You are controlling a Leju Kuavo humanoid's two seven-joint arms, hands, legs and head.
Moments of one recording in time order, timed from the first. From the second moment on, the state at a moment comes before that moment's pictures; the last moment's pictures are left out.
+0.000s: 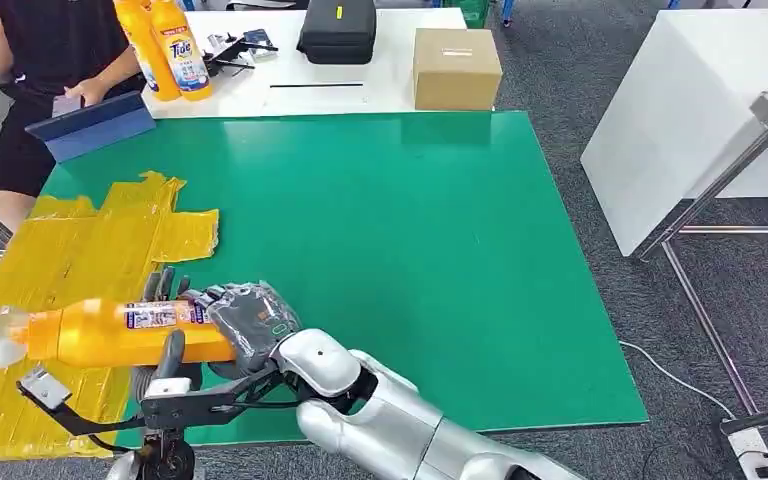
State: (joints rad) left arm 0.08 -0.25 -0.01 -1.58 0.57 -0.29 -0.26; right arm -0.59 0.35 1.01 -1.00 0.81 -0.05 0.11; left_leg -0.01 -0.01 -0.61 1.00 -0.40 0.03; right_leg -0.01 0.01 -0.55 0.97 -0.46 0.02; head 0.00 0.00
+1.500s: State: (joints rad) left arm 0.10 -0.25 0.05 -1.64 0.58 -0.29 -0.29; right arm -0.55 0.30 1.04 -1.00 0.79 -0.04 0.08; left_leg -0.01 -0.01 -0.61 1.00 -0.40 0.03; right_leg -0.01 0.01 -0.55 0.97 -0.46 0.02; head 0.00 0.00
